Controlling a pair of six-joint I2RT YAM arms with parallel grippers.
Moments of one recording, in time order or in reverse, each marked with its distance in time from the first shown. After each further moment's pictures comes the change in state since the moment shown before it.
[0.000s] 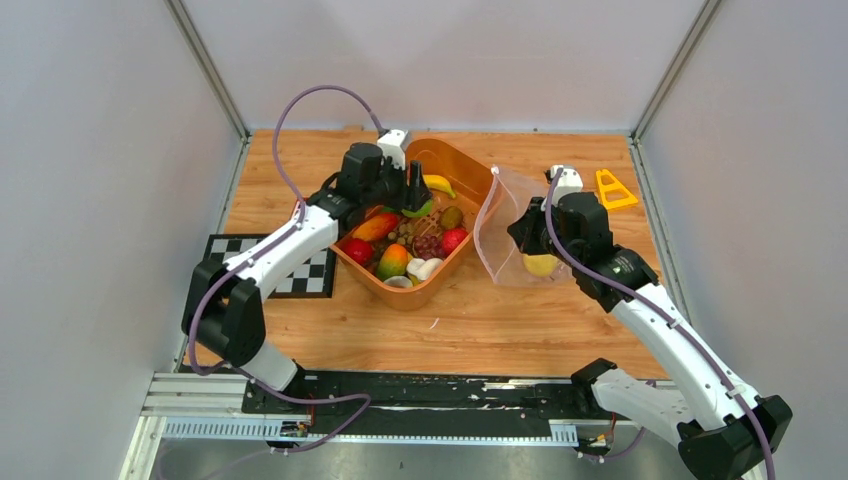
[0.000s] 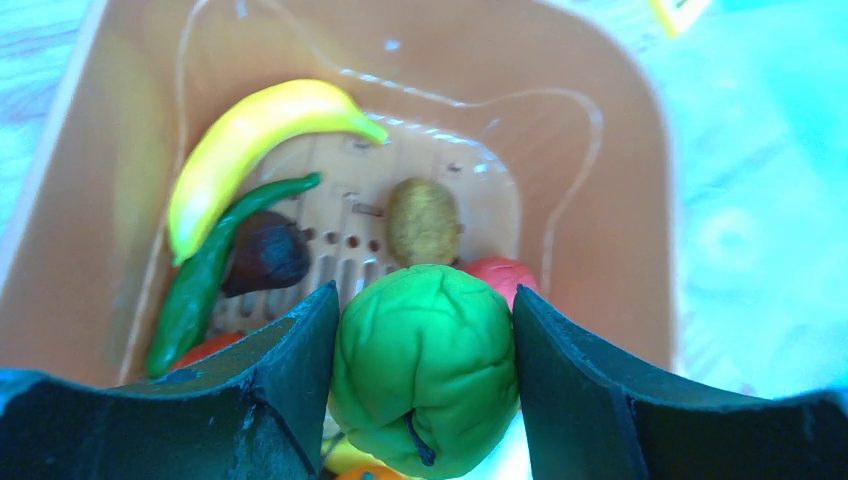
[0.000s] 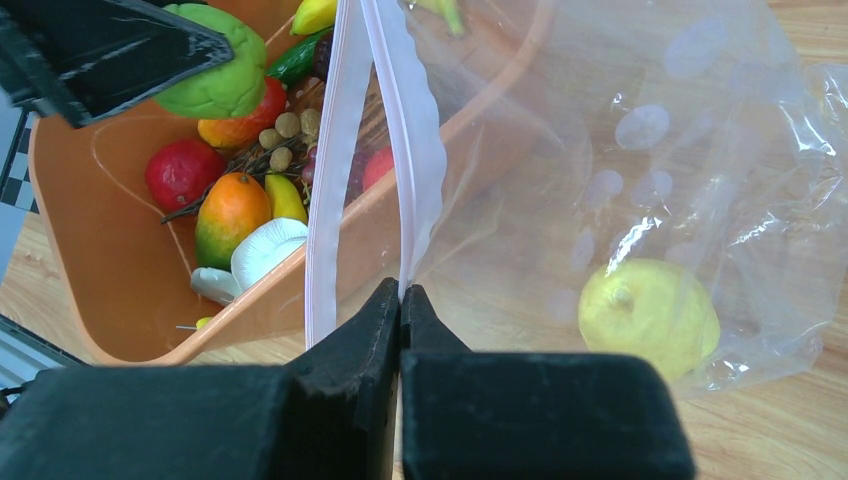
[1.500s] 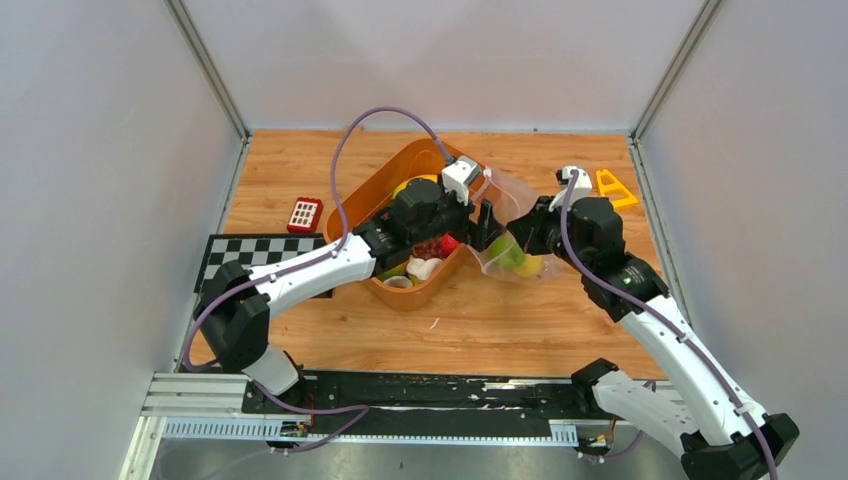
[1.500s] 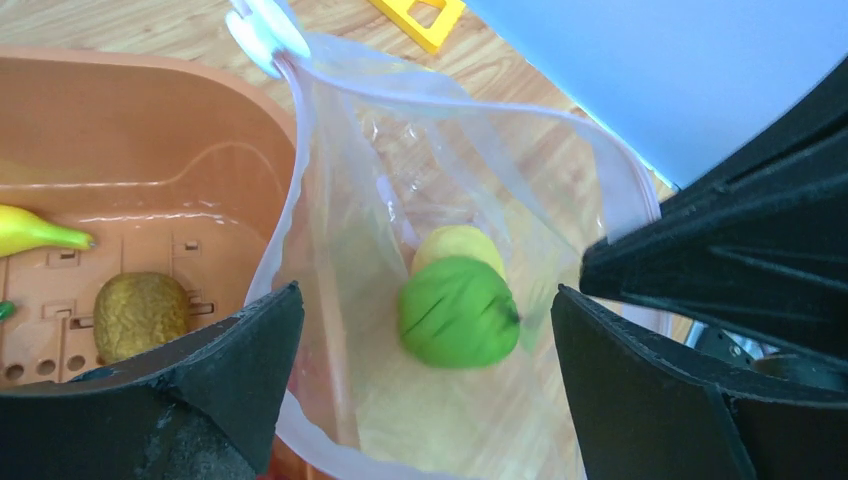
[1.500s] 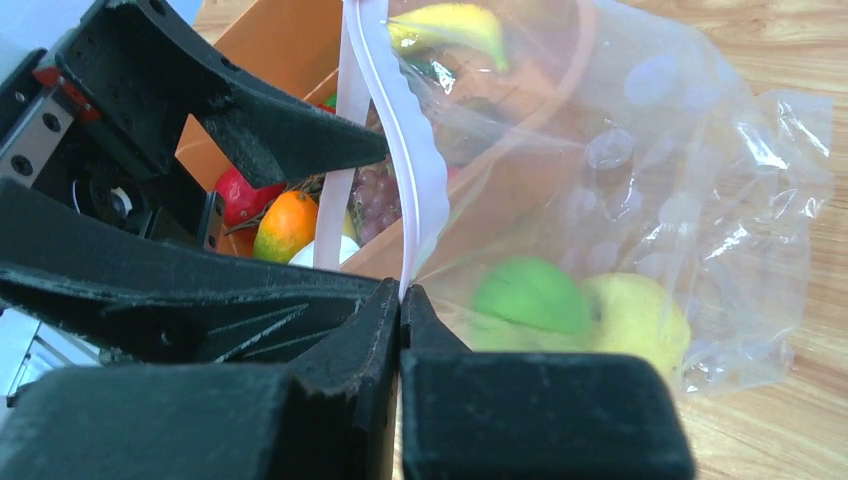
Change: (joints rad) left arm -0.369 -0.010 -0.045 0.289 -0.066 -0.058; right arm -0.008 -0.063 -0.022 0.058 -0.074 0.031
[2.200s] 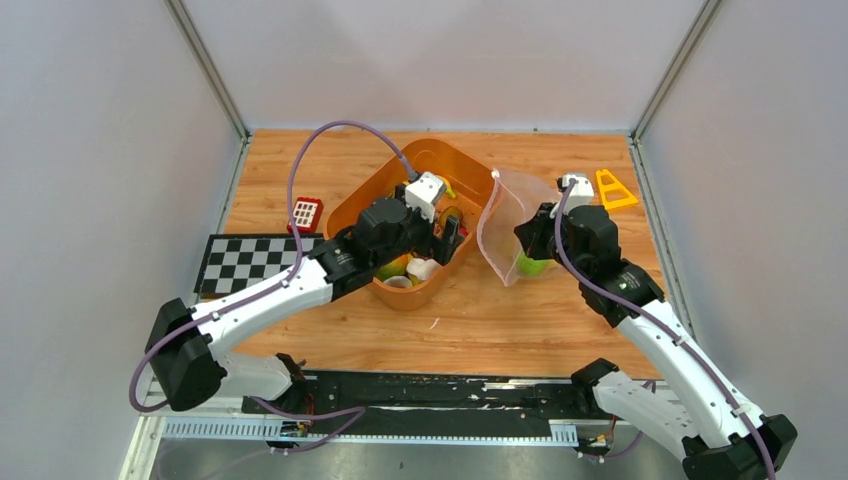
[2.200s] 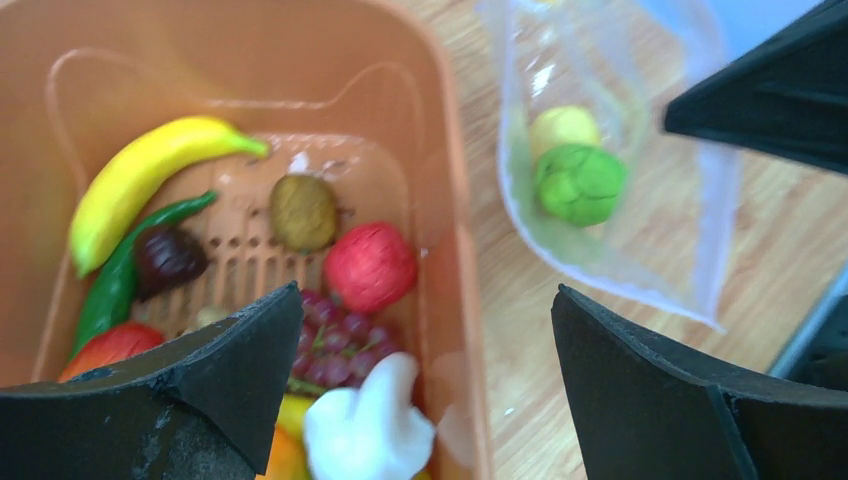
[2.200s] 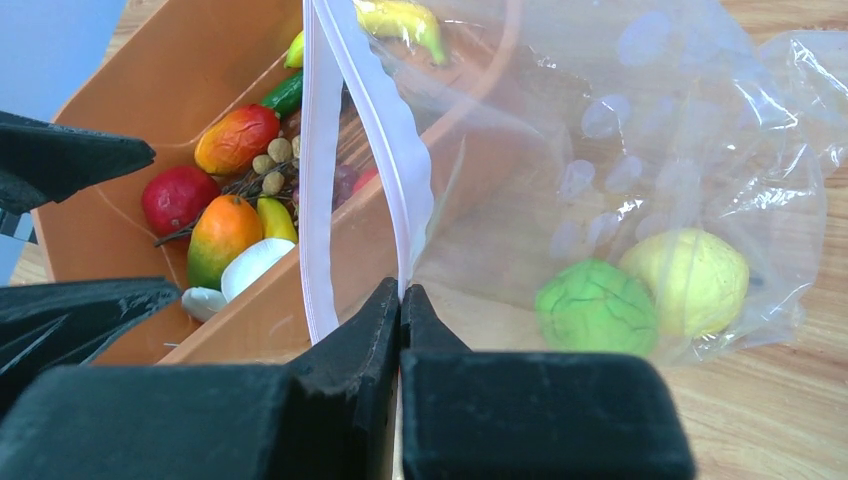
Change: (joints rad) left arm -0.003 -0.282 -0.179 -0.135 -0.173 0.129; right arm 0.000 -0.033 -0.069 0.016 0.114 -0.025
